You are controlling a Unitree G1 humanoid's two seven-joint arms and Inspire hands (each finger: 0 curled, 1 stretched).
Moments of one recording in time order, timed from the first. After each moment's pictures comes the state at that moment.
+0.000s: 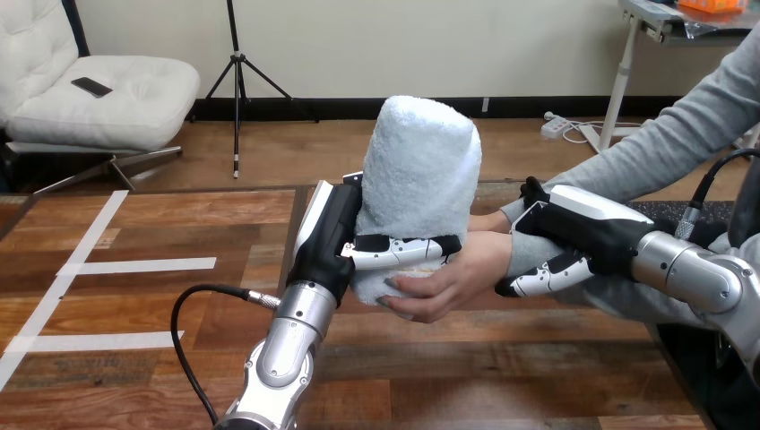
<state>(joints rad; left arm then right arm) -0.61 -0.02 -0.02 1.19 0.15 -0.78 -0.03 -0.76 -0.59 0.35 1.14 -0.44 -0.61 0.31</state>
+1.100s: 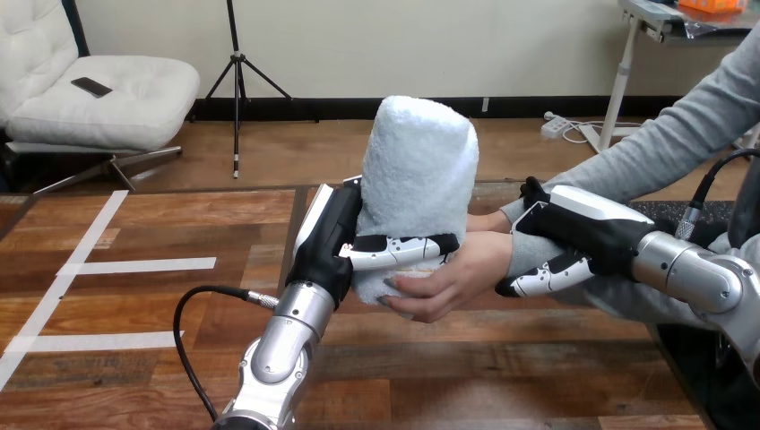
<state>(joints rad) -0.61 -0.02 0.00 1.19 0.07 -0.73 -0.13 -0.76 -0.59 0.35 1.14 -0.44 -0.61 0.31</state>
